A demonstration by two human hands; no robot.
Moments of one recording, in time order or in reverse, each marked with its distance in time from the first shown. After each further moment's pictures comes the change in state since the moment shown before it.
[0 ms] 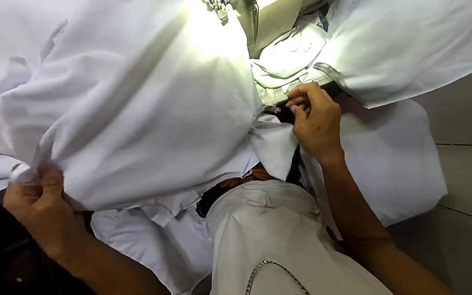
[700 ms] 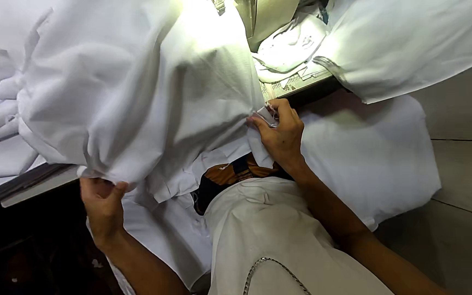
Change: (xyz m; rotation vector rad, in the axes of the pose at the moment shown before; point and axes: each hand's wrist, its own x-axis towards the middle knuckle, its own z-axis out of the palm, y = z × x) left_hand -0.046 -0.045 0.035 -0.260 -0.299 -0.053; right_hand -0.019 -0.021 0.064 0.029 0.180 -0.004
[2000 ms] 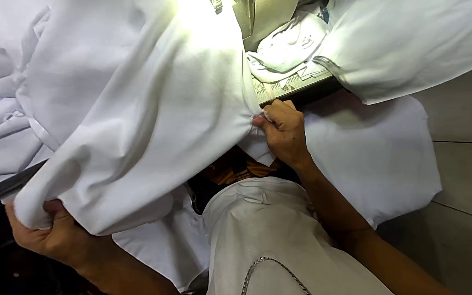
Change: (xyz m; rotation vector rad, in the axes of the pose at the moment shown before) left_hand -0.015 0.058 0.006 0.047 0.471 0.252; right_hand 0.018 -0.006 -0.022 0.215 -0.153 -0.174
